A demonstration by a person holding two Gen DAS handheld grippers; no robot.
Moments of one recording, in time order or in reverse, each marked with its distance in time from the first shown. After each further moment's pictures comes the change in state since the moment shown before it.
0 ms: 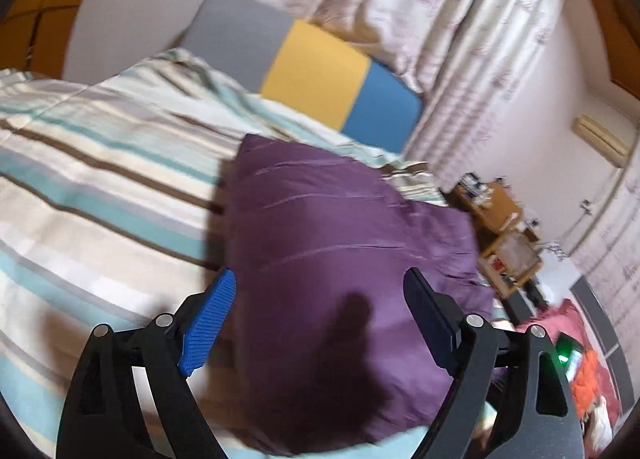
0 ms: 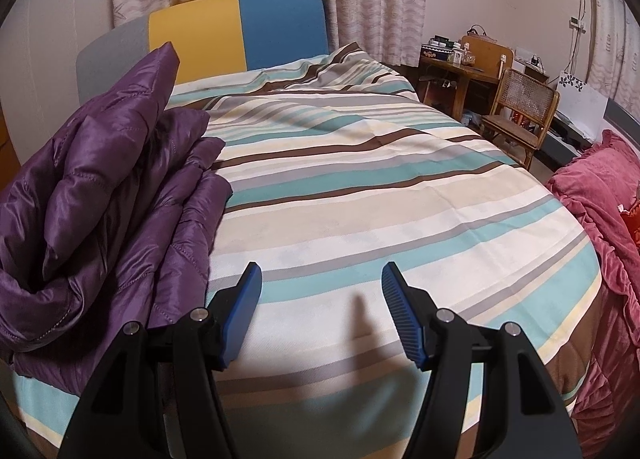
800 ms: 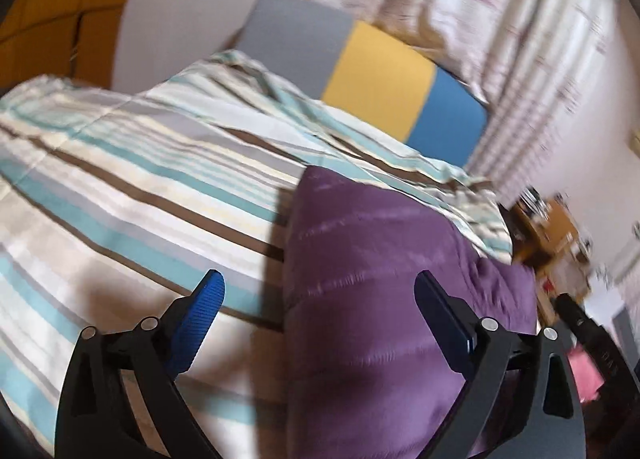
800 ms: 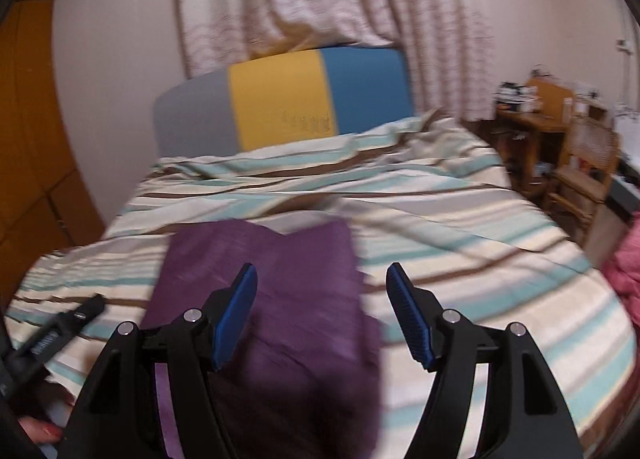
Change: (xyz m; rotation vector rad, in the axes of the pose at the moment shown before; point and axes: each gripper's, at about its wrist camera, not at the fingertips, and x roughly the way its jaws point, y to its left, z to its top) left arm 0.010 0.021 0.061 -0.102 -0.007 0.215; right arm -0.046 0.098 0.127 -0.043 -0.139 0.292
